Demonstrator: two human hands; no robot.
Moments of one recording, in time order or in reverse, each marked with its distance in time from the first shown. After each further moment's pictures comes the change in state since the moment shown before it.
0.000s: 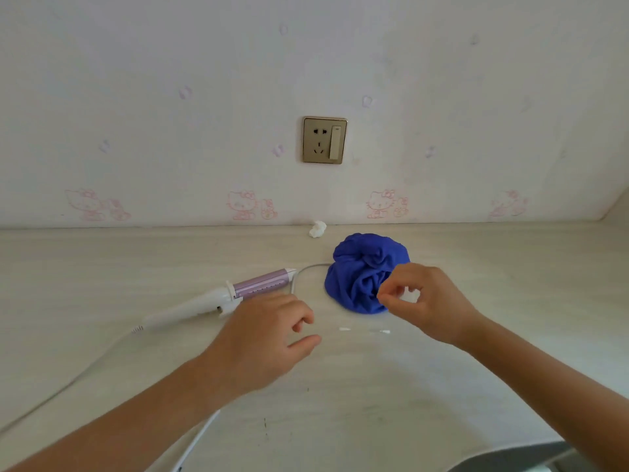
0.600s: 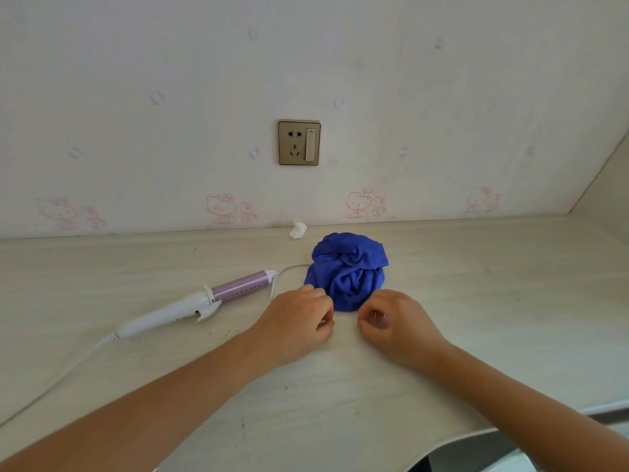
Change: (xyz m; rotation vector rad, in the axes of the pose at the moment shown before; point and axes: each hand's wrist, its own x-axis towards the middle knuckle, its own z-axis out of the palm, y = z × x) left_hand 0.059 0.023 0.060 0.084 -0.136 0.131; right_hand -0.029 0.015 0.033 -0.209 0.009 0.100
